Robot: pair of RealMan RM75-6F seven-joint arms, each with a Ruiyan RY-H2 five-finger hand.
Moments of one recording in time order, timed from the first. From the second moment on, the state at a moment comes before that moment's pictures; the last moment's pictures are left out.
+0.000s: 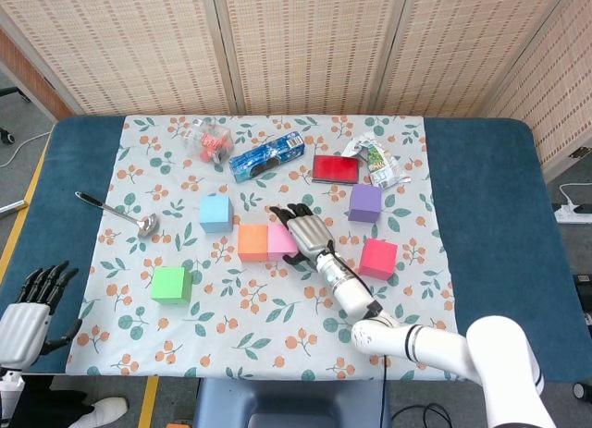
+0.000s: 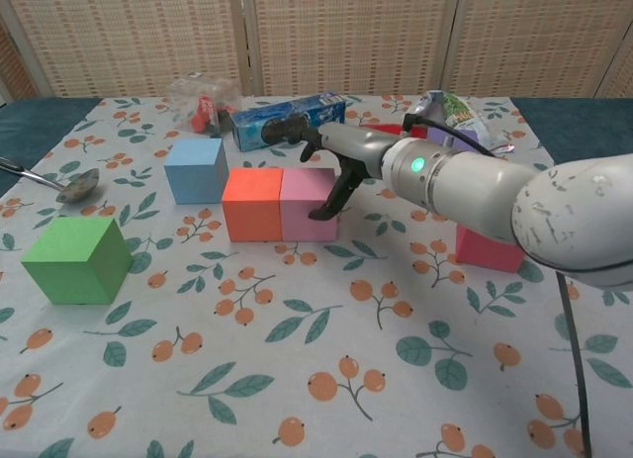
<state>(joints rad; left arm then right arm) -0.11 -1.16 0.01 -1.46 1.60 1.49 -0.11 1.02 -1.83 0.31 -1.16 -0.86 0.76 -0.30</state>
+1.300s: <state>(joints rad) -0.86 -1.31 -0.28 -1.28 1.09 0.58 0.13 0.43 -1.09 0.14 -1.85 -1.36 1.34 0.00</state>
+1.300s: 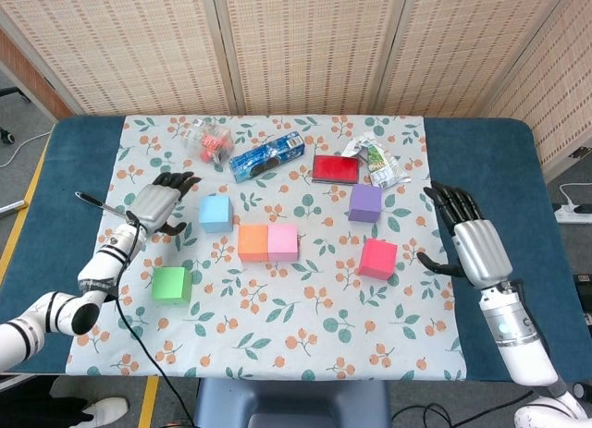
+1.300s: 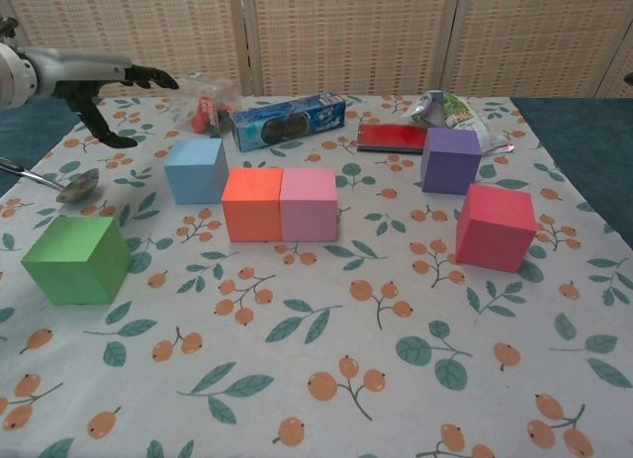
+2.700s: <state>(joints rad) -0.98 -1.49 -0.20 -1.01 1.02 0.51 -0.01 0.34 -1.10 0.14 -1.80 -1.41 1.34 0.06</state>
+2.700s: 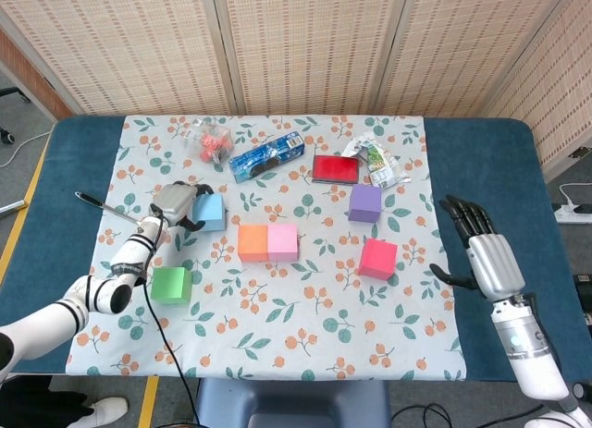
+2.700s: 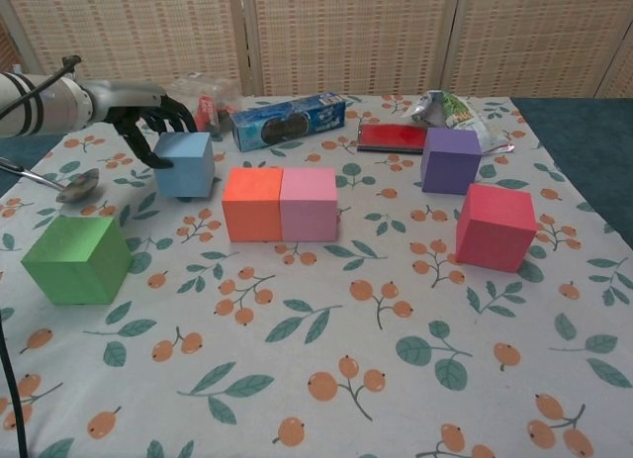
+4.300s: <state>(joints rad) -0.87 -1.48 -0.16 -1.42 0.90 0.85 0.35 0.25 -1.07 0.12 -1.83 -1.48 1.41 0.09</state>
